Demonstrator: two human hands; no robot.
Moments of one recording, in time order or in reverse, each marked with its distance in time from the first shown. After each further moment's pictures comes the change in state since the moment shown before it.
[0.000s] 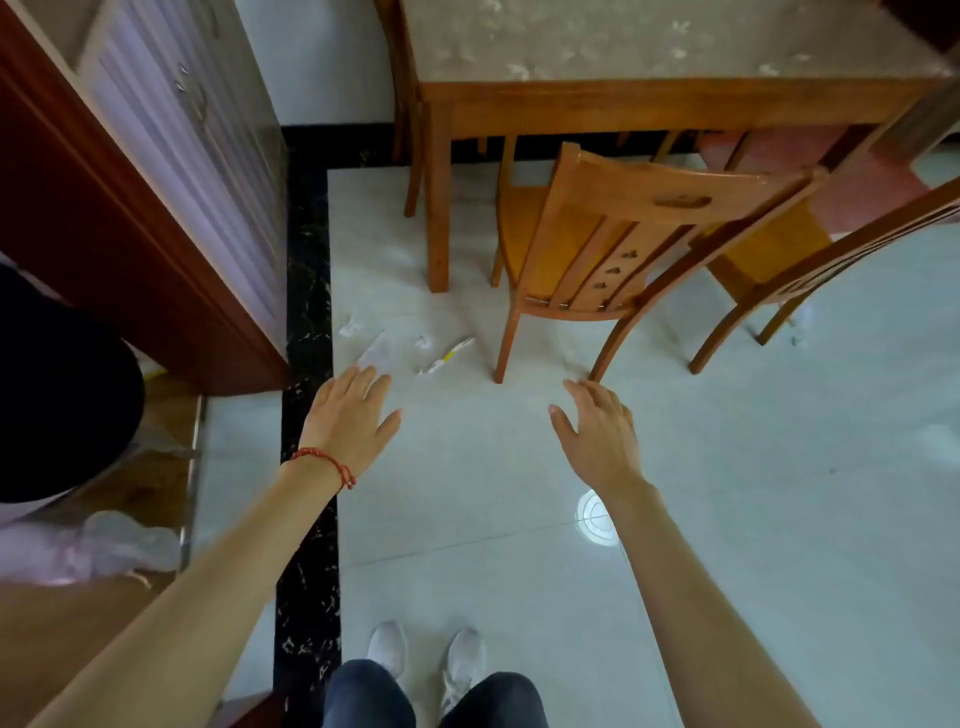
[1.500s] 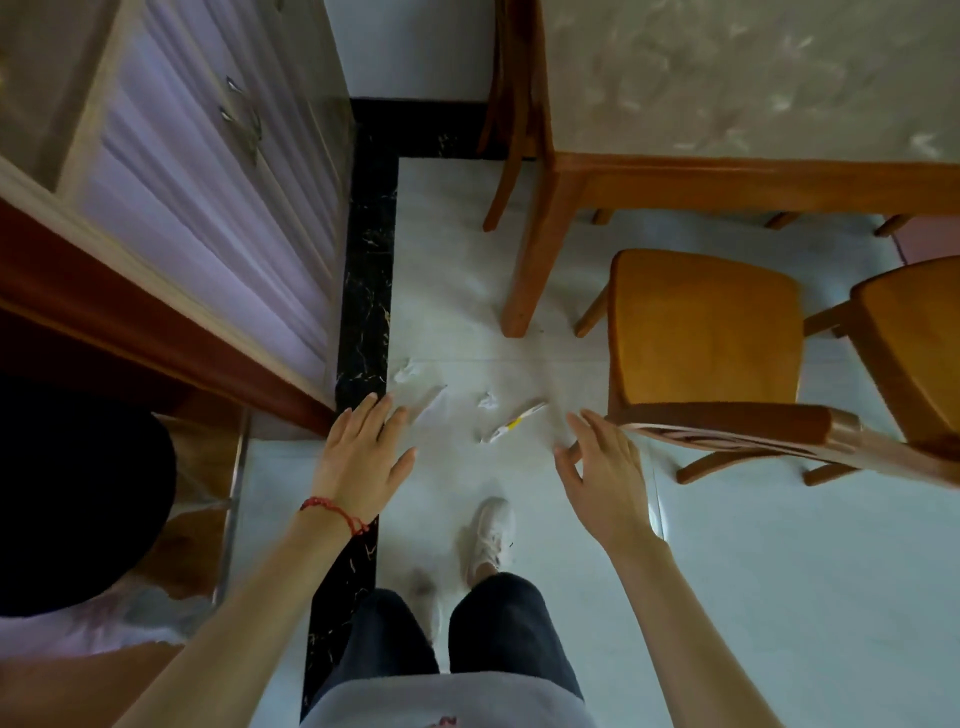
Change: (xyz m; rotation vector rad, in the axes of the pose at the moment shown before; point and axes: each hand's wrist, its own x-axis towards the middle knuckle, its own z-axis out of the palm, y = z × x) left_hand 0.294 -0.171 -0.038 0.064 -0.097 -0.103; right_hand 0.345 -0.146 0.058 0.026 -0.063 -0.145
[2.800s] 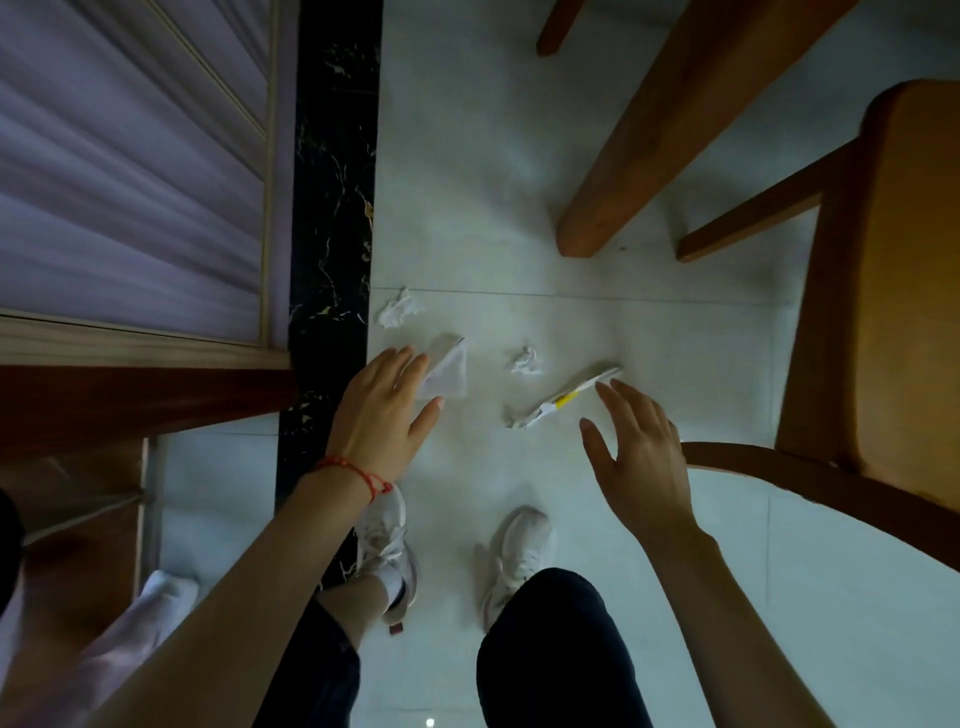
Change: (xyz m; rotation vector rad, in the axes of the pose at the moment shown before) left_hand 0.265 -0.079 0.289 -0.299 -0.047 -0.037; right_hand 0.213 0.114 0.310 0.004 -0.147 0.011
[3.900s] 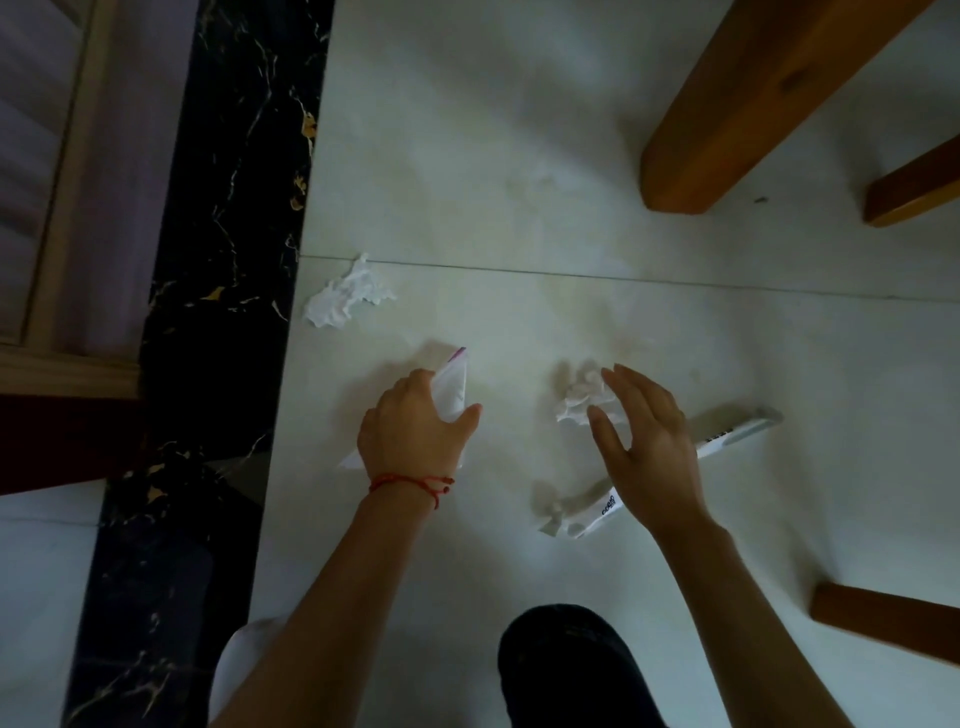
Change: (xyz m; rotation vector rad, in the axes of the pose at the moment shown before) left_hand 0.158 -0.080 0.294 -0.189 0.215 -0.546; right_hand 0.160 0.145 0.301 0.163 0.101 -0.128
